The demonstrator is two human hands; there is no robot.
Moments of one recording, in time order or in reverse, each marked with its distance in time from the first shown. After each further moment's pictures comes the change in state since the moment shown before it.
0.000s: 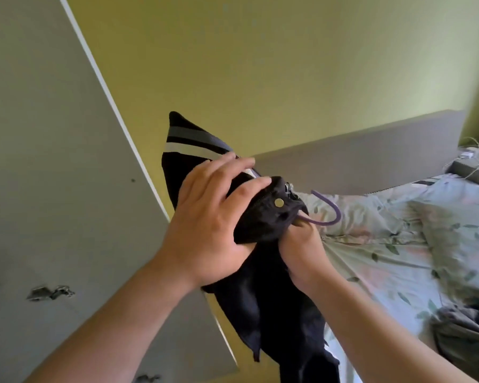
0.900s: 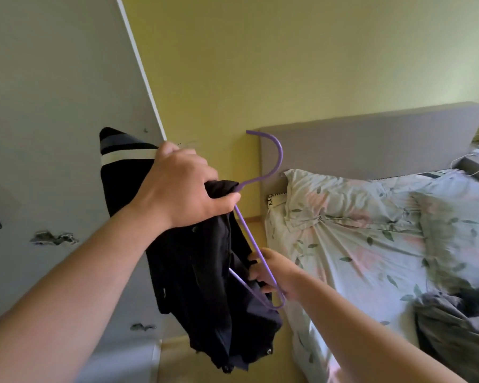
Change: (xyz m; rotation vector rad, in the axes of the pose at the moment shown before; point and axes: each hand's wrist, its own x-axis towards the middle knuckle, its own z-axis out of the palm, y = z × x) left_hand -0.048 -0.074 0.009 0.177 -0.161 -0.204; right_hand -0.026 0.126 -0.021 -0.721 -0.248 0.880
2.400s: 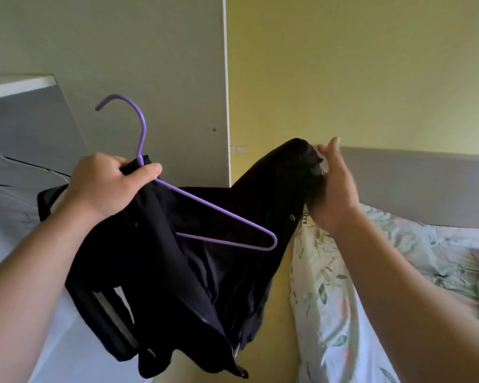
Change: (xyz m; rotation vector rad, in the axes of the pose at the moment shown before) left_hand -0.112 -0.112 -0.075 -0.111 0.036 -0.832; right_hand 0.005 -0.153 -0.048 0.788 -0.090 -0.483
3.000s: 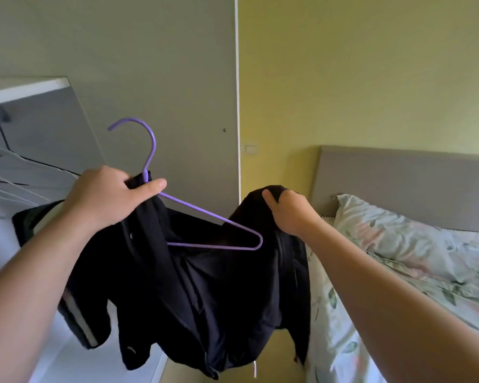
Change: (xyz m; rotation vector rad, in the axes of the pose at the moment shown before) left_hand -0.003 -0.026 -0.003 0.206 -0.134 -0.049; right_hand 0.006 0.048 0.039 -1.648 -0.099 -0.127
